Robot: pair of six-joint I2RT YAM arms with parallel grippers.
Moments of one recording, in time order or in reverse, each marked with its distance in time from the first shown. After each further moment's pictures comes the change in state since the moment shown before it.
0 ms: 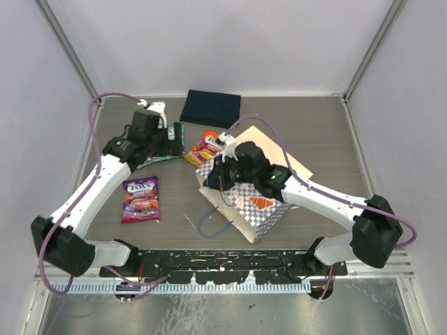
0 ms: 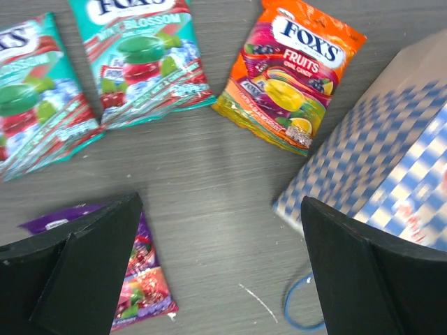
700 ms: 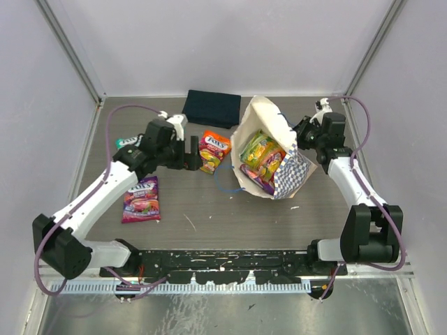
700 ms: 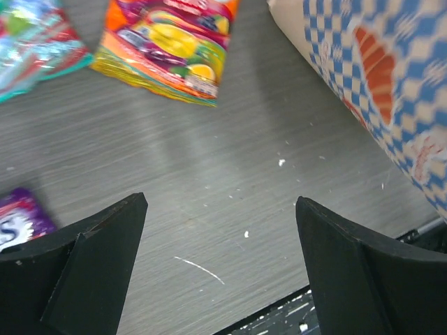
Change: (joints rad) left arm -0.067 -0.103 -0.098 0.019 0.195 -0.076; right arm -0.803 -0.007 -0.023 0.000 -0.133 0.015
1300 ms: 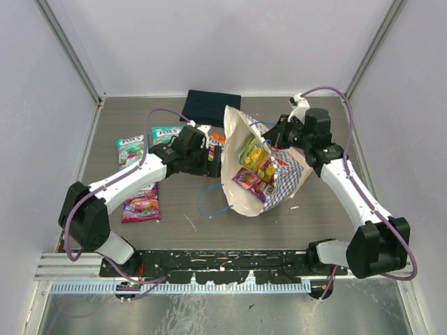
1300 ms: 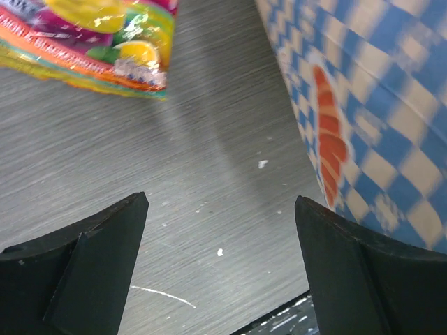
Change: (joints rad) left arm -0.160 0.257 0.018 0.122 0.014 -0.076; right arm 0.183 -0.081 0.080 -0.092 -0.029 -0.131
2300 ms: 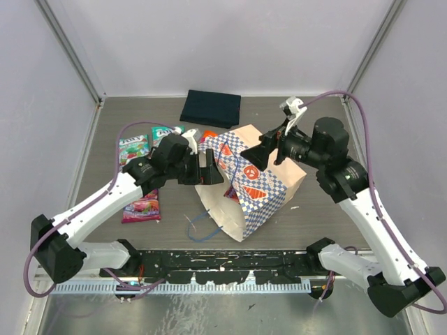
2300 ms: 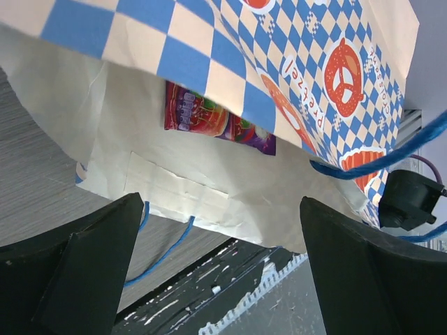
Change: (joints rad) left arm -0.053 -0.269 -0.098 -0.055 0.087 -0.208; right arm 0.292 -0.290 0.151 -0.258 0.010 -0.164
